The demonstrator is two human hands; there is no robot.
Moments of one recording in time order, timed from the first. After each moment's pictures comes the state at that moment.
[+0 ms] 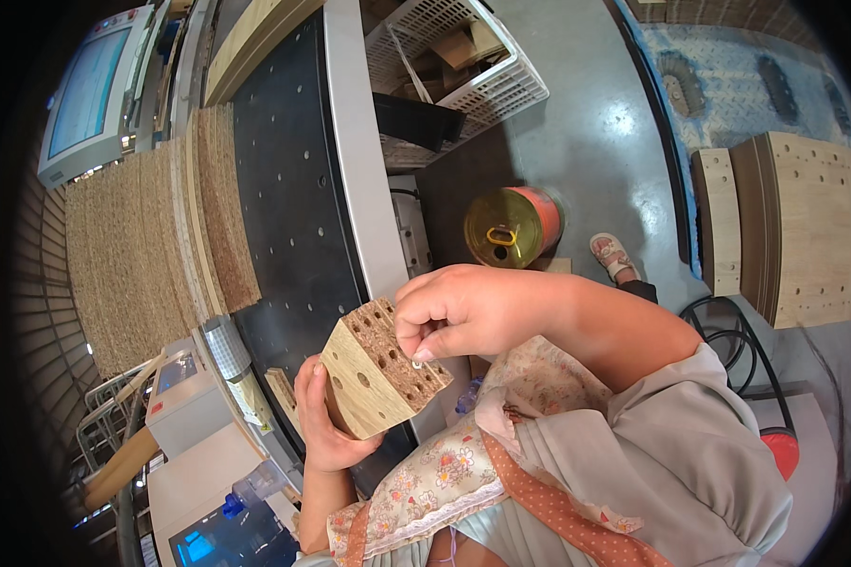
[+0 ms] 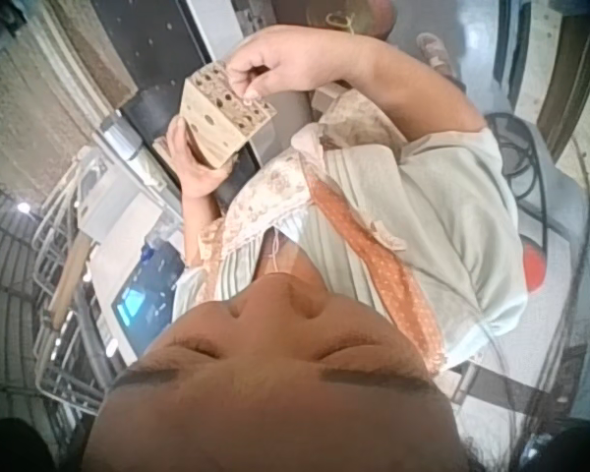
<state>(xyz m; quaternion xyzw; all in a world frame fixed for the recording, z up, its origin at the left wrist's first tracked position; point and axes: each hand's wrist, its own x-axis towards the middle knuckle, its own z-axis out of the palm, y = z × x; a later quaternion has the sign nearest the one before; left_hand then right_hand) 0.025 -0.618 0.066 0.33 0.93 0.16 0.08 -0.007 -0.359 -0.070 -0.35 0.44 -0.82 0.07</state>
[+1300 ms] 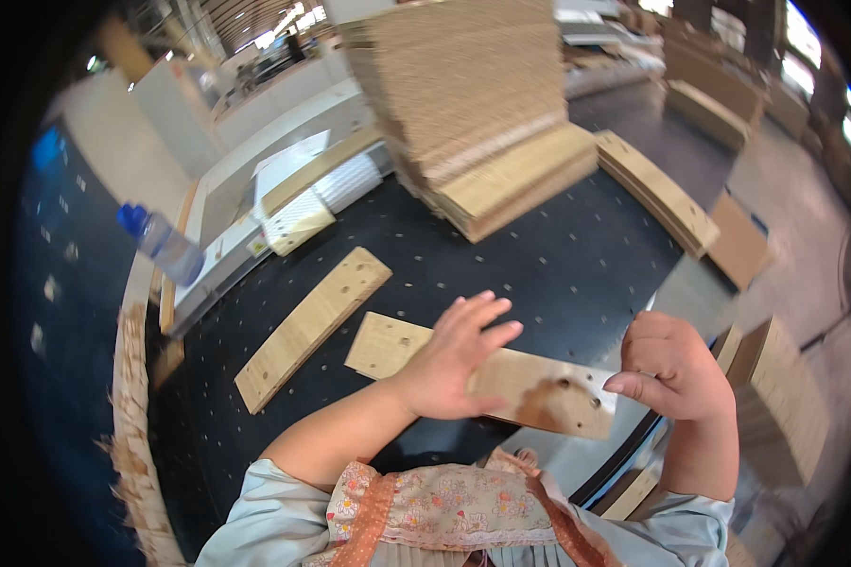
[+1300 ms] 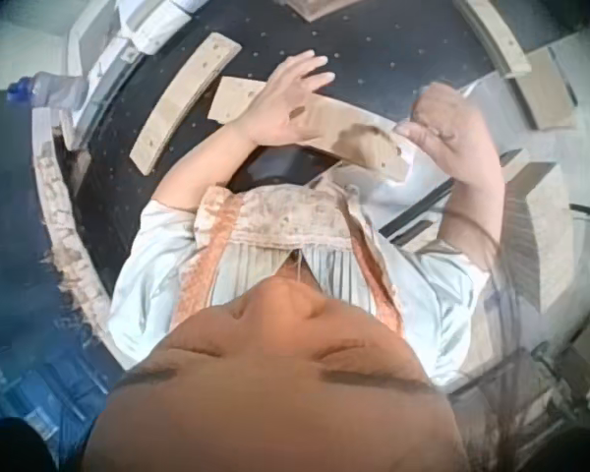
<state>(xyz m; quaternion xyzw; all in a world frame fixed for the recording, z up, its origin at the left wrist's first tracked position) 0.060 -0.688 0.108 0.26 0.92 0.25 -0.13 -0.037 -0.411 0.176 -0.59 0.70 -0.41 -0.01</state>
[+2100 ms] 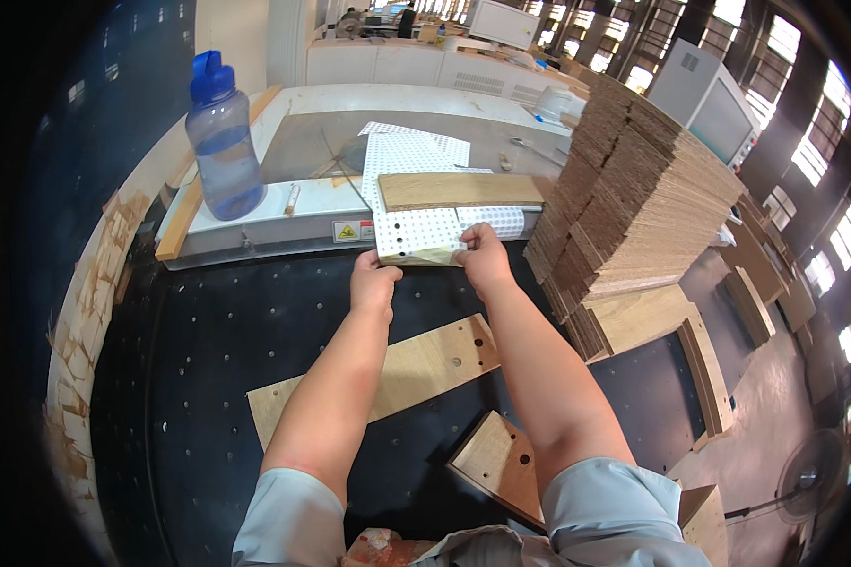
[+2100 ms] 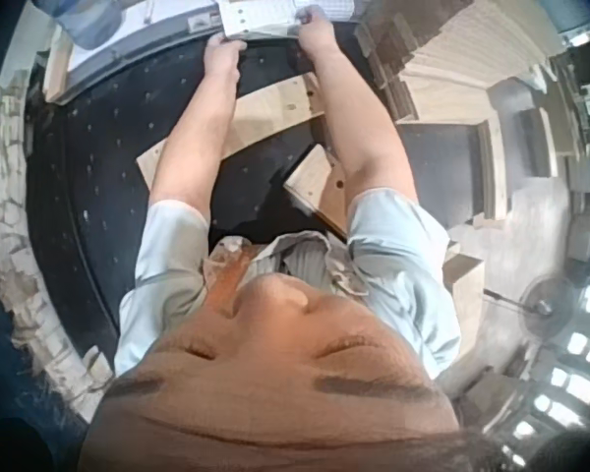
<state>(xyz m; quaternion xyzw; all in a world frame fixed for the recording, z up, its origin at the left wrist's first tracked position) 0.012 -1.019 0.029 -0.32 0.43 0.73 -0.42 -0.126 -0.924 0.080 -0.35 0.74 -0.55 0.17</state>
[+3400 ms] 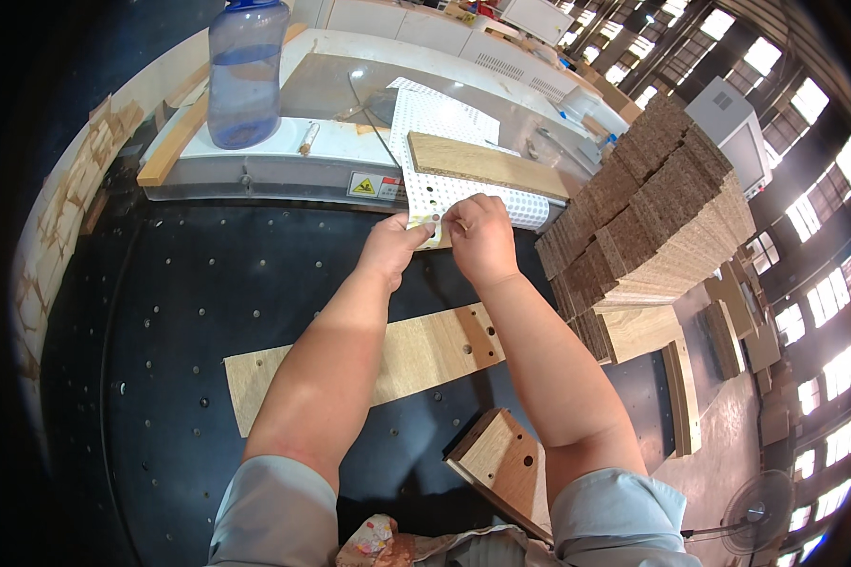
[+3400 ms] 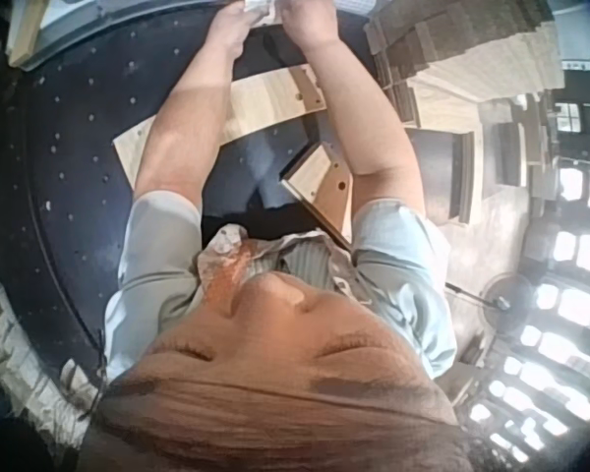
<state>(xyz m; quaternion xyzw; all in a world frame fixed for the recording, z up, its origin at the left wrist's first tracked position) 0.013 -1.027 0.021 -0.17 0.45 0.79 -0.37 -0.089 -0.944 0.084 -0.64 0.65 -0.32 -0.25</state>
